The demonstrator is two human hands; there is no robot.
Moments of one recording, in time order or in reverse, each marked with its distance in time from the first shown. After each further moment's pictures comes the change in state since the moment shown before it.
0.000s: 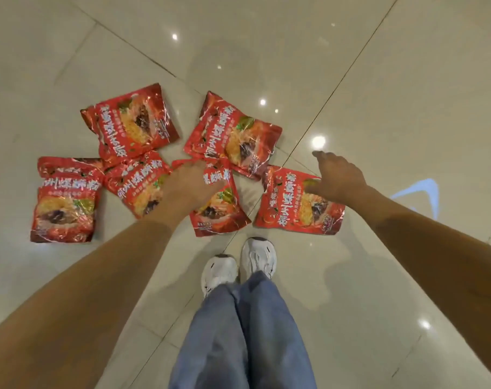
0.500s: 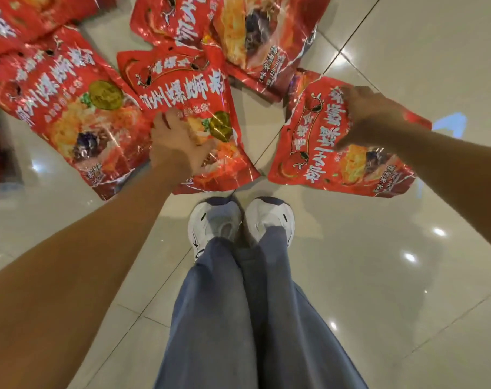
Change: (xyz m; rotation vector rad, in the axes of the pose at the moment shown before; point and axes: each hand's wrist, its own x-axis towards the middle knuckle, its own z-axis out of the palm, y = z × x) left_hand 0.132 -0.063 0.239 -0.221 0.043 -0.240; right_hand 0.186 0.047 0.203 -0.074 -0.185 0.038
